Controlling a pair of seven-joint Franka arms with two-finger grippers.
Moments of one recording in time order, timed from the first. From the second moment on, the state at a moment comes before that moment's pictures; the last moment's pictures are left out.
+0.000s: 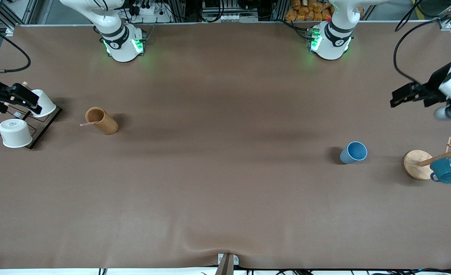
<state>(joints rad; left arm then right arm) 0.03 0.08 -0.08 -1.56 -0.02 1.56 -0.07 -0.04 0.00 0.03 -1.58 0.01 1.62 0.03</state>
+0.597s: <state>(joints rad) 0.05 0.21 -0.08 -1.87 -0.02 2.09 -0.04 -0.04 0.10 0.03 -1.59 0.00 1.59 0.03</state>
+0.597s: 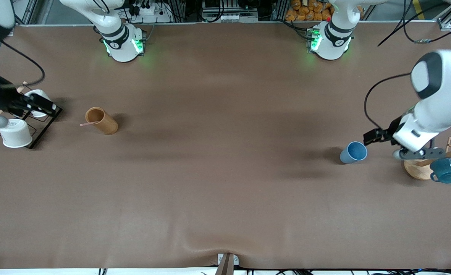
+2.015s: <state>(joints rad) 0.11 0.35 -0.07 -1.99 -0.02 2.28 0.00 -0.08 0.42 0.03 -1.67 0.03 1.51 0.09</state>
